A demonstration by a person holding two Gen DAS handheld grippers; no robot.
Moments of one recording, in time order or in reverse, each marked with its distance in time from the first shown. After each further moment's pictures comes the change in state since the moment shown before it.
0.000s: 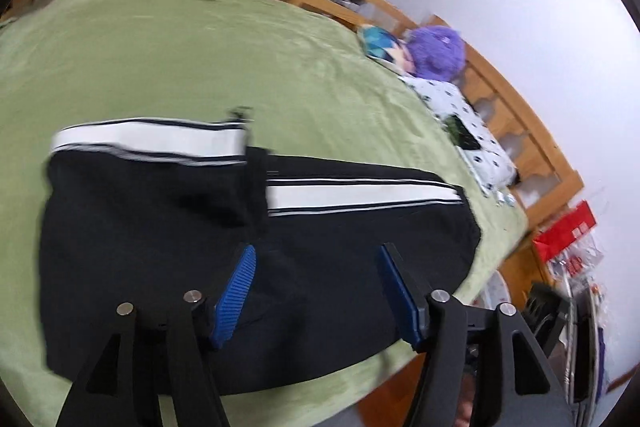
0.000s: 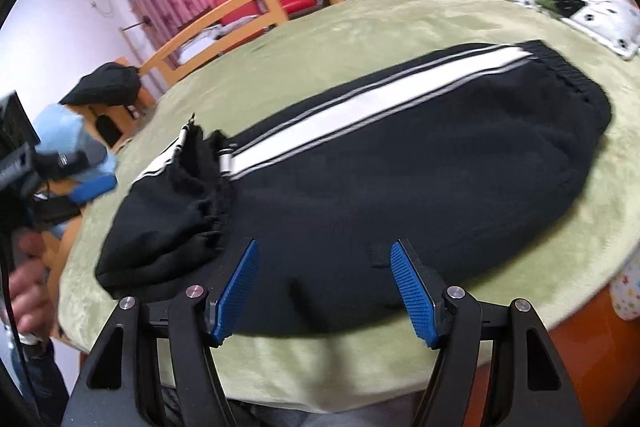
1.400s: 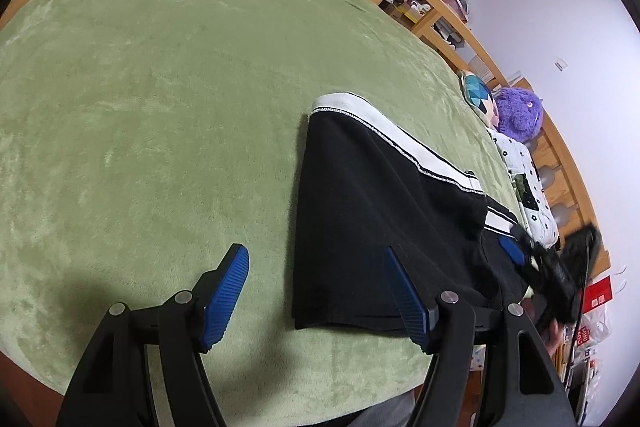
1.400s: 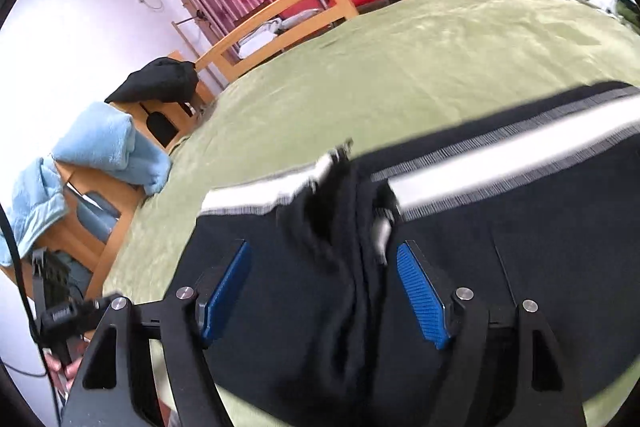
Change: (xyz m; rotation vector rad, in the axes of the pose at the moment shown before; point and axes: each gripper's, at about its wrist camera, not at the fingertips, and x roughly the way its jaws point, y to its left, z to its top) left arm -0.057 0.169 -0.052 -0.284 -0.031 0.137; right arm 0.088 0.072 0.067 -0.047 0.033 0.227
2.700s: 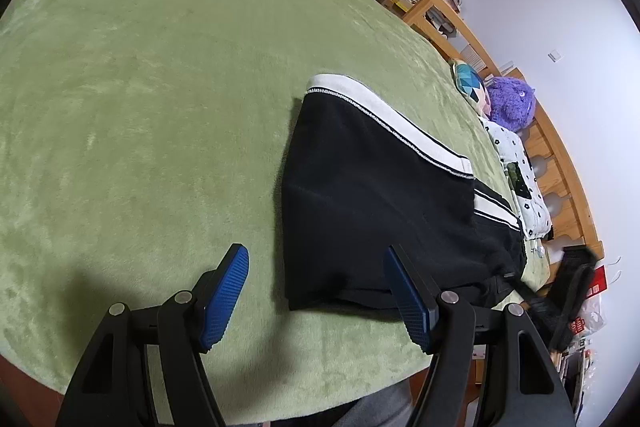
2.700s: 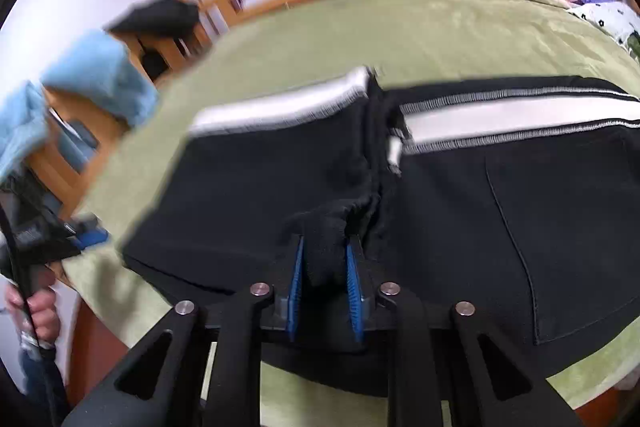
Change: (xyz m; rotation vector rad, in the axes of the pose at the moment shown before) left arm 0.002 -0.006 -0.012 0.008 0.032 -0.030; right arm -0.018 0.024 -0.052 -0.126 0.091 -0.068
